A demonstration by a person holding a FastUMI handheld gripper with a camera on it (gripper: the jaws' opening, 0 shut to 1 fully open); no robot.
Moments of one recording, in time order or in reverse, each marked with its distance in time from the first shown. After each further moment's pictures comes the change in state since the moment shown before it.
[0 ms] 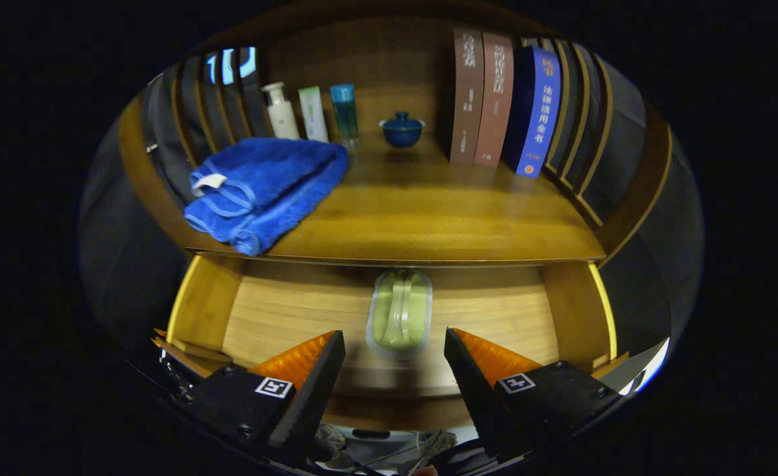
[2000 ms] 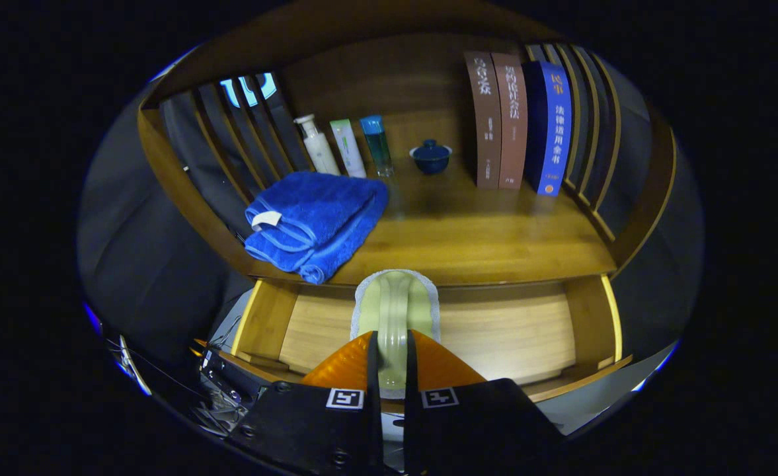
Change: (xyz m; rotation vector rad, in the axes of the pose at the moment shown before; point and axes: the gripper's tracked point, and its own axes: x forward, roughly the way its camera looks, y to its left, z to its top) arm -0.082 0.026 0.051 0.037 -0.114 0.181
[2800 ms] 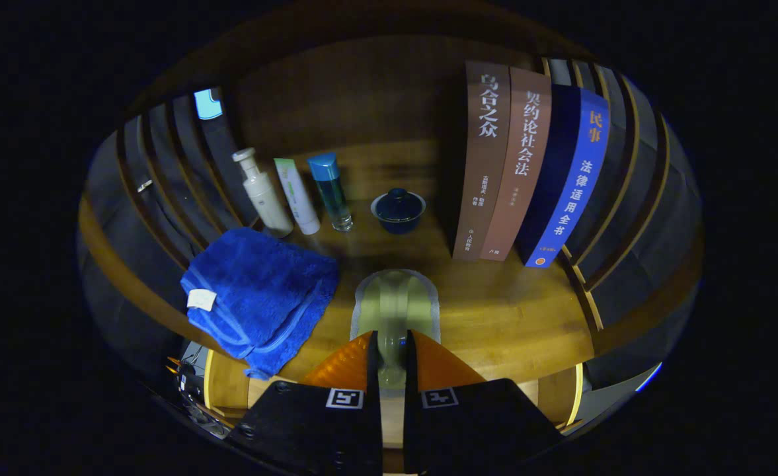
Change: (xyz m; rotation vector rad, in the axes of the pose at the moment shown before) arm 0.093 -0.050 0.100 -0.018 -0.007 -0.141
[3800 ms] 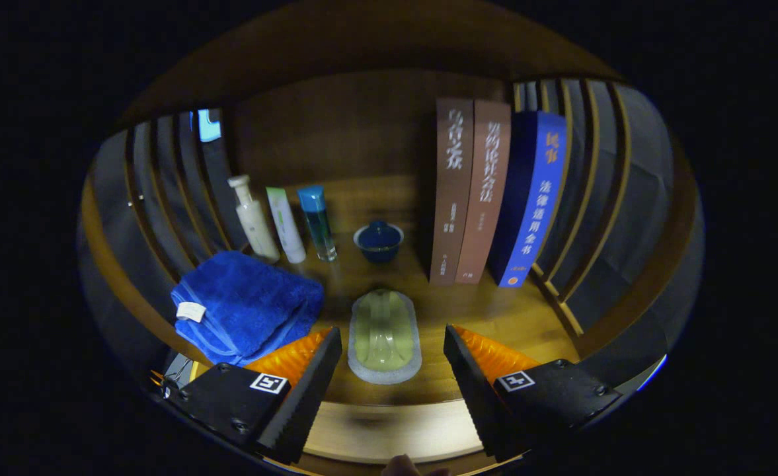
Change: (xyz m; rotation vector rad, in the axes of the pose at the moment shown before) arm -0.058 -0.007 0.016 -0.005 -0.333 -0.070
